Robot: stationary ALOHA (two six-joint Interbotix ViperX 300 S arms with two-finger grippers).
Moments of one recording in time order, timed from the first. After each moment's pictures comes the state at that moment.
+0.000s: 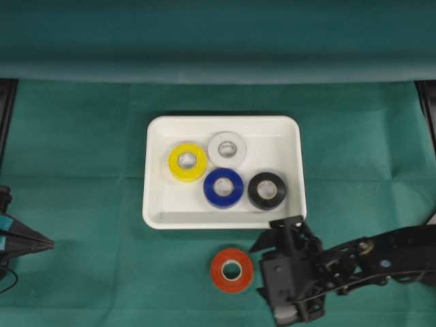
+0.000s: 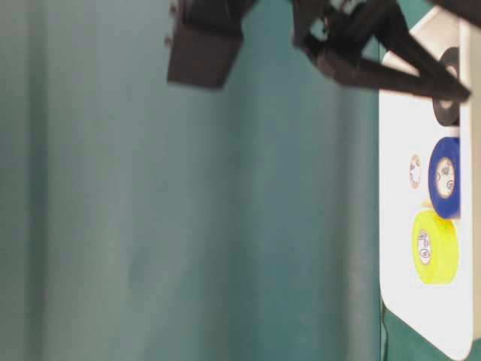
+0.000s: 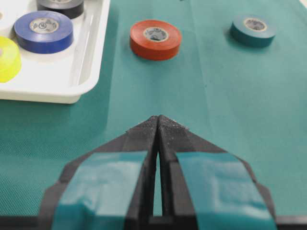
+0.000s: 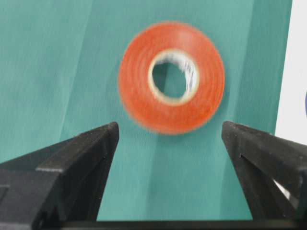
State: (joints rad) left arm -0.04 -1.49 1.56 -0.02 0.09 -0.09; right arm 0.16 0.00 0.71 -0.75 0.19 0.75
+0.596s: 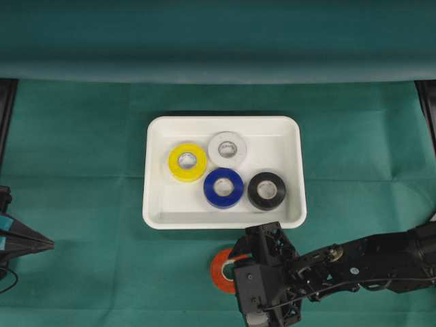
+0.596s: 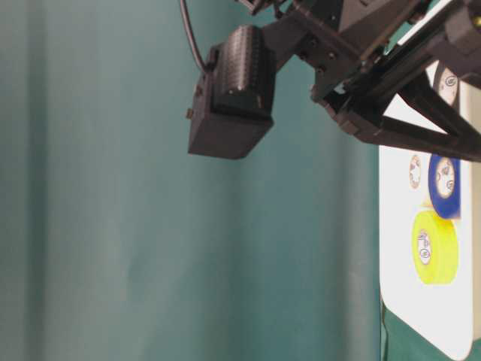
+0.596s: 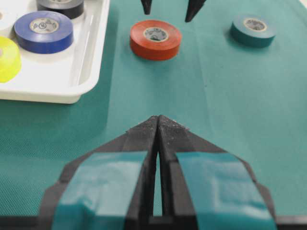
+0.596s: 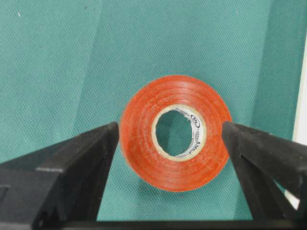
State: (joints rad) left arm -0.04 -1.49 1.56 -0.02 0.09 -0.09; right arm 0.16 0.11 0.61 -0.75 0.19 0.75
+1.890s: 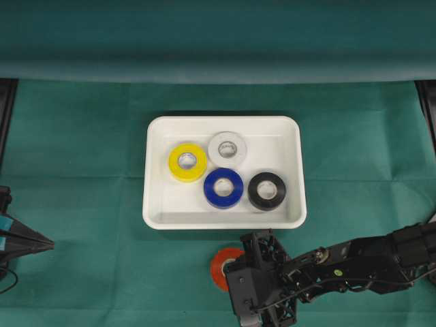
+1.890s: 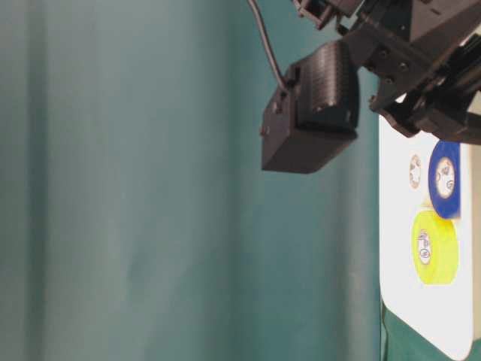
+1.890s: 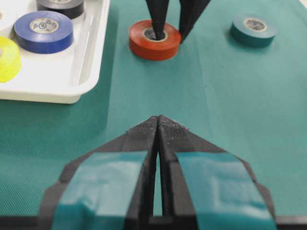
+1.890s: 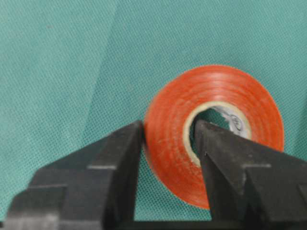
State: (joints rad) left arm -0.04 -1.49 1.56 -0.02 0.09 -0.09; right arm 0.14 0.22 0.61 -0.75 0.11 0.75
